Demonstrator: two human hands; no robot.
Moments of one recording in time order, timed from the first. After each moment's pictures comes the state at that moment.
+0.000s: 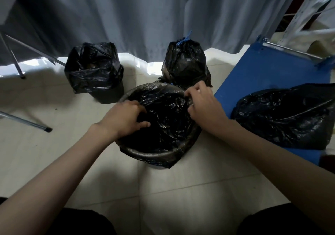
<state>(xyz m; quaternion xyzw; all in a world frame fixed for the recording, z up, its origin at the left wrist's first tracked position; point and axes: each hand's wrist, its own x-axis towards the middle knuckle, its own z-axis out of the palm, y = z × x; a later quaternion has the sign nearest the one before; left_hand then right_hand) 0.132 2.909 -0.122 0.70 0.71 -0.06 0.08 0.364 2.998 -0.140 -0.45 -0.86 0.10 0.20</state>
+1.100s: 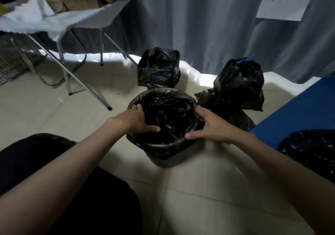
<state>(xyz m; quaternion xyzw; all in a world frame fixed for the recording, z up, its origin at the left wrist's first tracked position) 0.066 2.806 -0.100 0.44 0.87 -0.07 0.21 0.284 2.964 -0.132 -0.26 -0.88 0.39 0.01</state>
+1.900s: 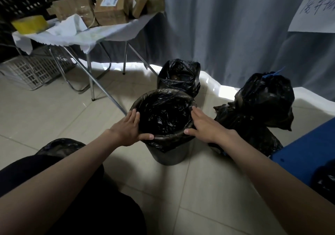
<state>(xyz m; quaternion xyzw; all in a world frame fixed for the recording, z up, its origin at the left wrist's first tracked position) 0.000 2.763 -0.120 0.46 0.87 -0.12 0.15 0.188 2.973 -0.141 -0.20 -0.95 0.21 -0.07</state>
